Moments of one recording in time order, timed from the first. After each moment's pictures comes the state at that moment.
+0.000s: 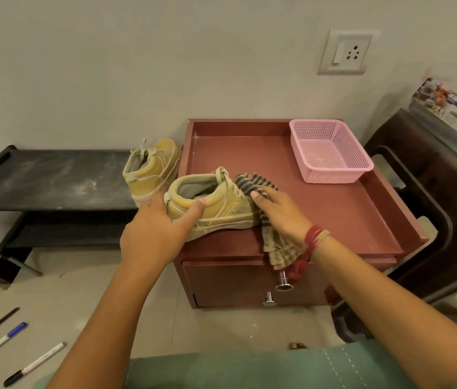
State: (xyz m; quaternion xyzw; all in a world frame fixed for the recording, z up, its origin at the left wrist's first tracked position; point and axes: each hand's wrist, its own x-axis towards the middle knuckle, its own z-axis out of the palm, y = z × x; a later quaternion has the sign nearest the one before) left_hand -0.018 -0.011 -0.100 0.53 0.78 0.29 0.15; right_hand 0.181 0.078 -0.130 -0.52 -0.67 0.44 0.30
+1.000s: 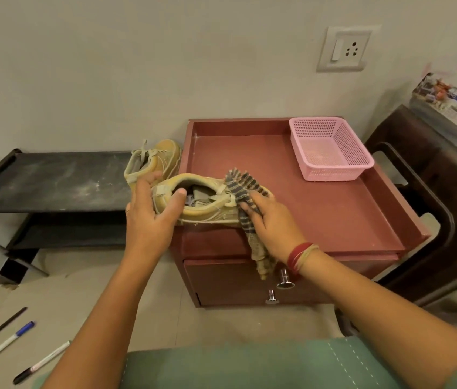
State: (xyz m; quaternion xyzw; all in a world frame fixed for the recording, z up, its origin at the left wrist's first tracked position) left_hand -0.038 0.001 -0.122 0.49 0.67 0.51 0.23; right_hand 0.179 0.051 -0.139 -0.49 -0.80 0.21 0.29
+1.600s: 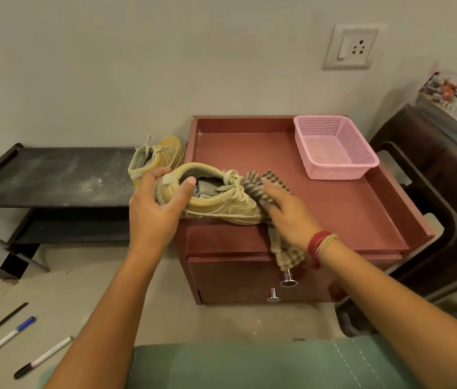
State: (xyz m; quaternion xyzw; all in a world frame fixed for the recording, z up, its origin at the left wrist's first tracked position) left_hand -0.035 0.003 -0.113 0.48 0.66 0.54 0.21; right_hand 0.189 0.060 -0.125 -0.52 -0.77 0.28 0.24
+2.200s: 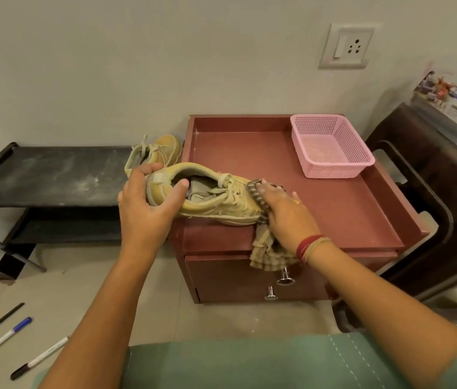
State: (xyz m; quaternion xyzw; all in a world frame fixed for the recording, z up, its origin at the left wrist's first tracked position) left_hand -0.040 -0.001 -0.112 0.49 0.64 0.56 0.18; right_hand 0.198 0.065 -0.140 -0.56 -0.81 0.12 0.16
